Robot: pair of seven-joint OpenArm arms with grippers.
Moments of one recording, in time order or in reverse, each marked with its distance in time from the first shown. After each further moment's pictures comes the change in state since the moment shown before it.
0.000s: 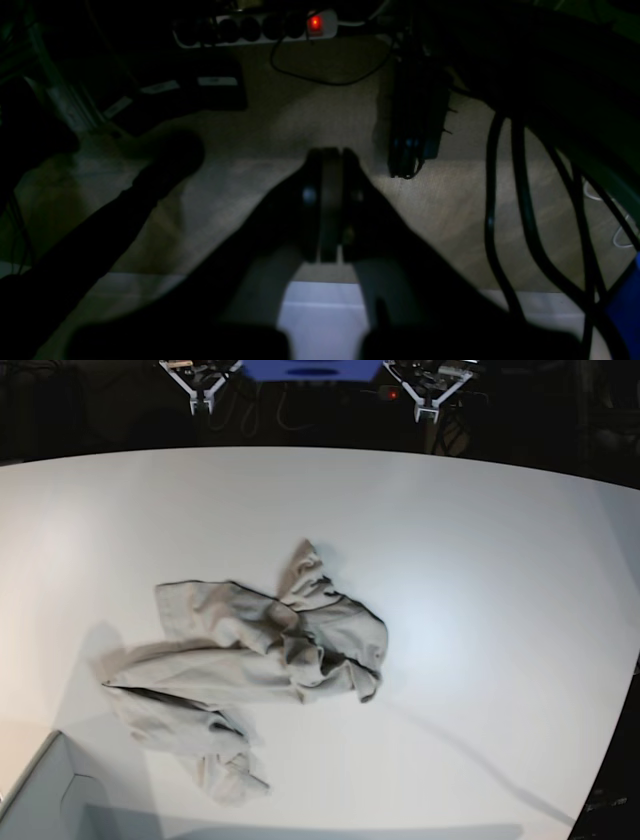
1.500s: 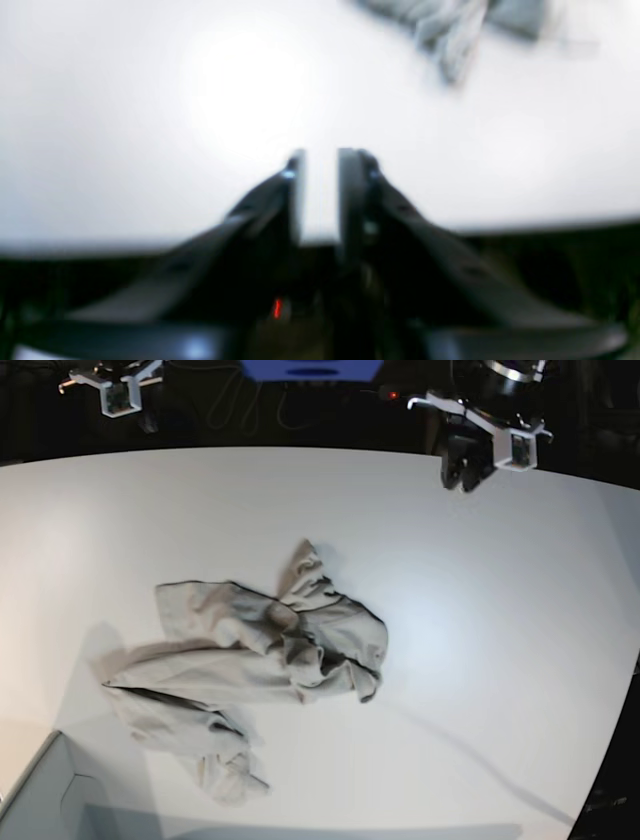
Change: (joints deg) left arm 42.9 -14.8 1.2 104.6 -16.1 0.6 1.3; right arm -54.5 8.0 0.1 103.4 0.4 0.9 -1.4
